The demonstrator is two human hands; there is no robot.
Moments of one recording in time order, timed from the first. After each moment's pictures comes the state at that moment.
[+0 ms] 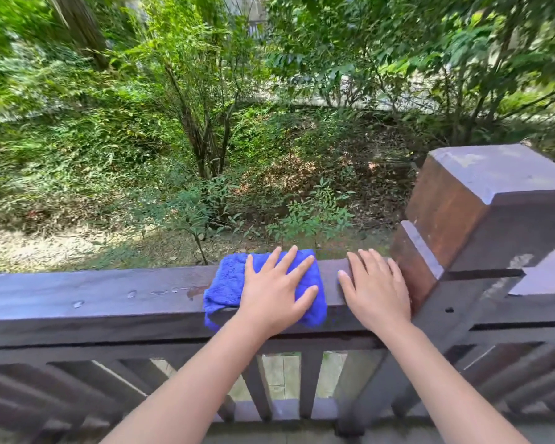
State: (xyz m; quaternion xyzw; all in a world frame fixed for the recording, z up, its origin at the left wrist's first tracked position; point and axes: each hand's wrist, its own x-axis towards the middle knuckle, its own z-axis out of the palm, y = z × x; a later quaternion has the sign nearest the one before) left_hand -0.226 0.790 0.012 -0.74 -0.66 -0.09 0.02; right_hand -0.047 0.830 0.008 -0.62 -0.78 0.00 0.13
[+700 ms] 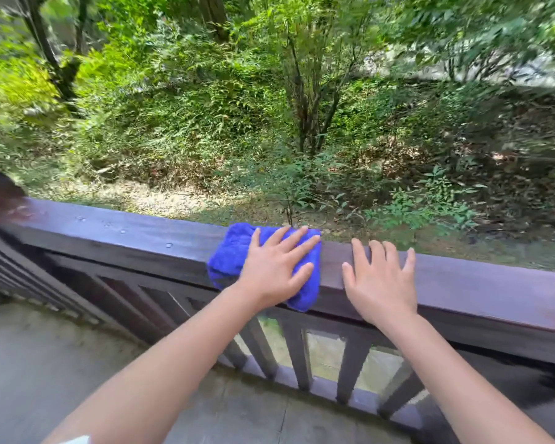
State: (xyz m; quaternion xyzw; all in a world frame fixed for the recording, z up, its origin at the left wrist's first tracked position) left_hand -0.441 0.714 0.018 -0.69 -0.72 -0.07 0.03; right_hand -0.262 0.778 0.007 -0.52 -0.85 0.03 0.10
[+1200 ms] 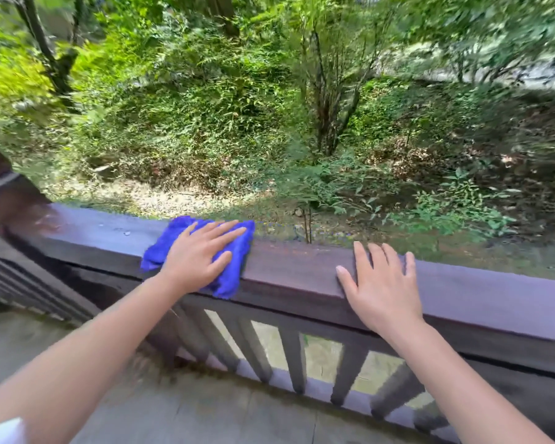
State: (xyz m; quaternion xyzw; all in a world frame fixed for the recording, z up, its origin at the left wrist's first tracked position) left_hand -0.701 0.650 0.023 -0.67 -0.74 -0.08 0.04; right_hand -0.408 0.743 0.007 -0.52 -0.85 0.03 0.09
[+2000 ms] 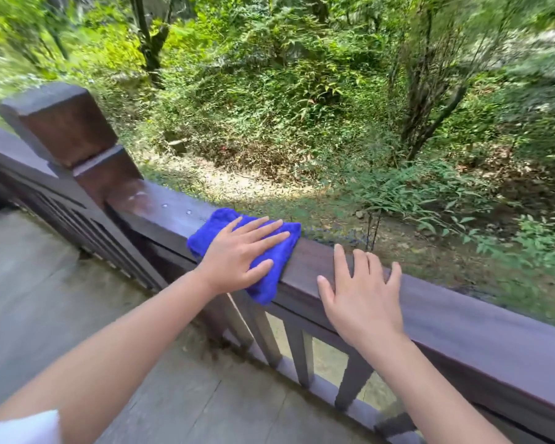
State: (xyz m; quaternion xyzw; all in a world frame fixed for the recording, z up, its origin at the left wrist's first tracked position) left_hand -0.783 0.615 0.021 -0.68 -0.73 -0.08 0.06; right_hand -0.574 0.706 0.008 -0.40 -0.91 0.03 0.08
